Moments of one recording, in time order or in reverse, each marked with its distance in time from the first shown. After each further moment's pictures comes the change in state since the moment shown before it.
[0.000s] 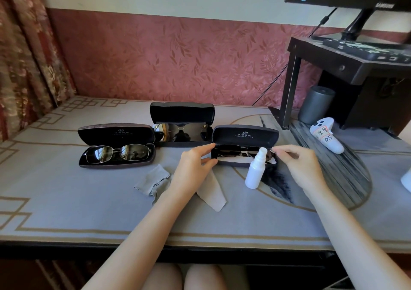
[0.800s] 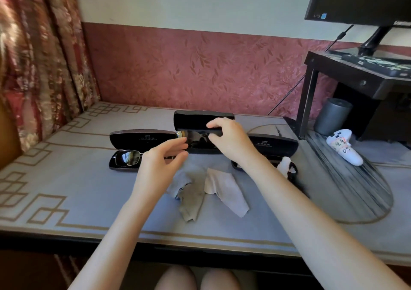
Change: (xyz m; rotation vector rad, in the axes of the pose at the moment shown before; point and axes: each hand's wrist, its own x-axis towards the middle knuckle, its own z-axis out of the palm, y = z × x) left_hand -0.034 -0.016 -0.106 -0.121 0.261 0.042; right_hand 0.006 -0.142 0.130 -0.326 -0.332 -0.338
